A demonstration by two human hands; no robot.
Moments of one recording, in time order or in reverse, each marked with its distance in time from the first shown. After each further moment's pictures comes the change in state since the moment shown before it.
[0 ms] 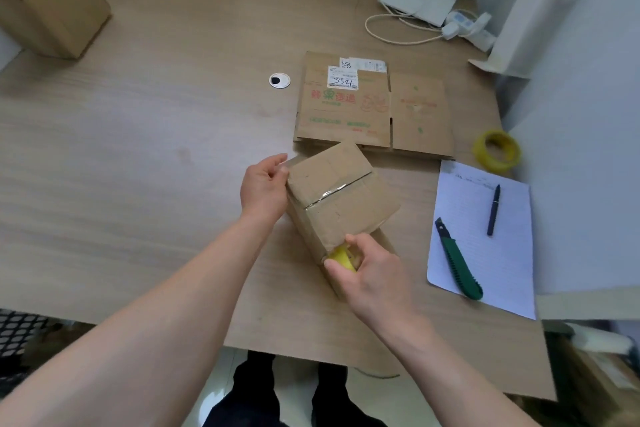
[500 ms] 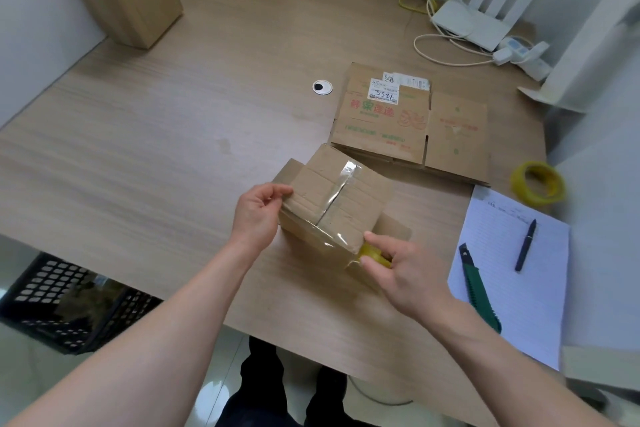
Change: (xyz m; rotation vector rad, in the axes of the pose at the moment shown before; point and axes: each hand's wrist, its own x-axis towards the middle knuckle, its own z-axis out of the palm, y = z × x) left_hand -0.040 -0.029 -0.049 -0.090 0.063 0.022; right_hand 0.034 0.023 -0.031 -0.149 -0.154 -0.276
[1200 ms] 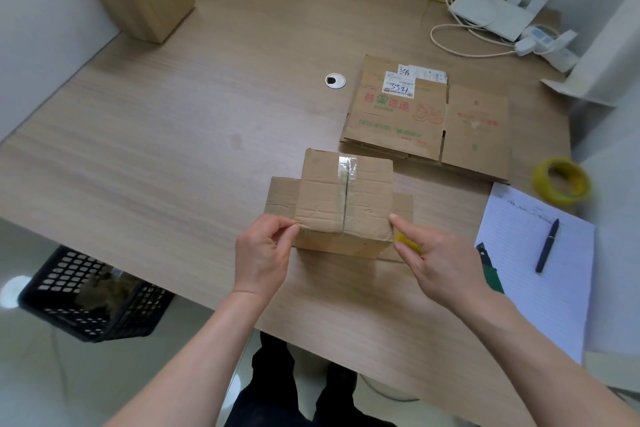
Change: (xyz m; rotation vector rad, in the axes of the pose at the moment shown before) left_hand -0.055 -0.024 -0.016 0.401 0.112 0.402; right_hand 0.015 0.014 -0.019 -0.126 -0.039 -0.108
